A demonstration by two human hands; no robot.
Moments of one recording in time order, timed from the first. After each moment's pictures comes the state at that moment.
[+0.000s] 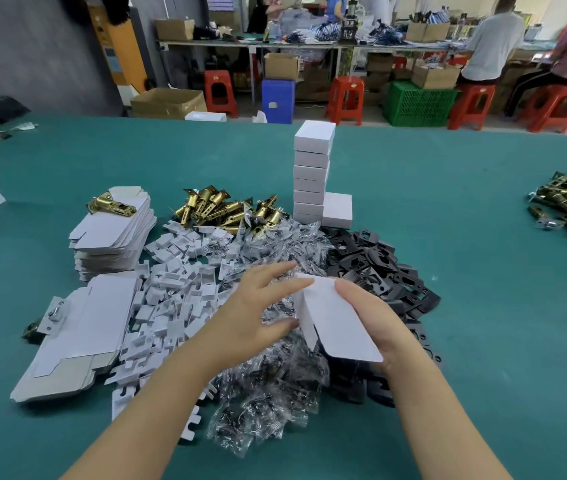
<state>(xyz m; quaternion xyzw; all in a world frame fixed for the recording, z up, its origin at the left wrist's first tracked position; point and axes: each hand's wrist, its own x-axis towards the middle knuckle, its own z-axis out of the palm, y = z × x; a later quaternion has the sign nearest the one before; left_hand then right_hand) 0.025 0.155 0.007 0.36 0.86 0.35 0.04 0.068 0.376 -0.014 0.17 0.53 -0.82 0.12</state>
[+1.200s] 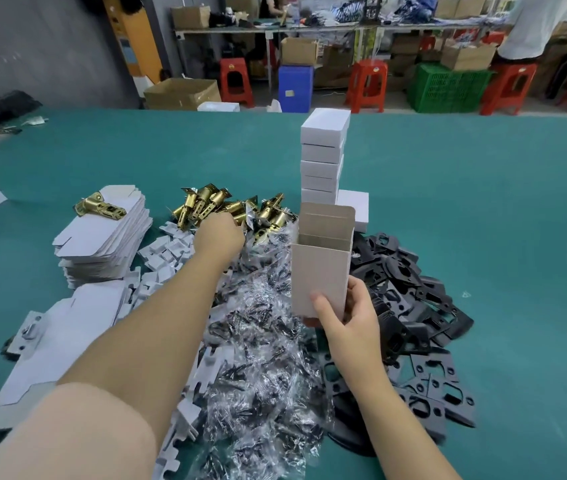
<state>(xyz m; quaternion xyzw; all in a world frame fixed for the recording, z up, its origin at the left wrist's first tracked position) -0.187 0.177 -0.027 -0.02 0.98 0.17 -0.04 0.027 0.350 -0.064 0.07 0.69 -0.70 -0.18</state>
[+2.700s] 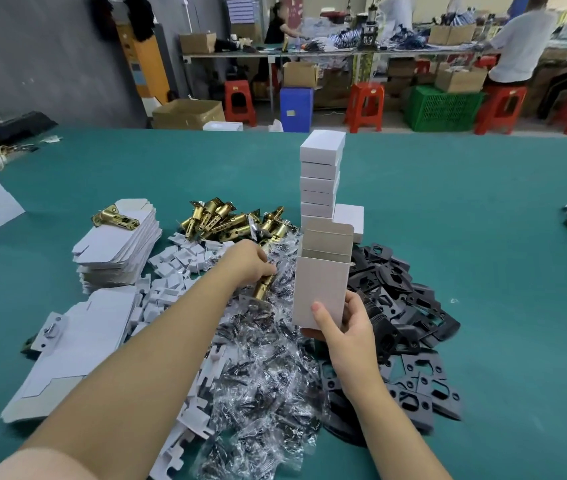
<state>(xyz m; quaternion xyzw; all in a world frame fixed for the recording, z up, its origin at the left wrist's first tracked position) -0.127 0.196 -0.001 0.06 0.95 0.26 0.14 0.037 0.351 -0.071 0.10 0.66 -0.73 -0.14</state>
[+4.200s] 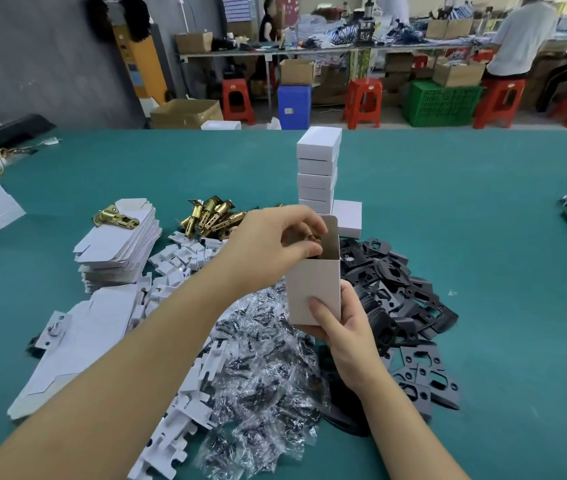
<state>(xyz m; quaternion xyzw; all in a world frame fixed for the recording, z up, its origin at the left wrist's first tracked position) -0.027 0.209 0.094 0.34 0.86 0.37 -0.05 0.042 0.352 -0.056 0.00 0.57 -0.82 -0.08</state>
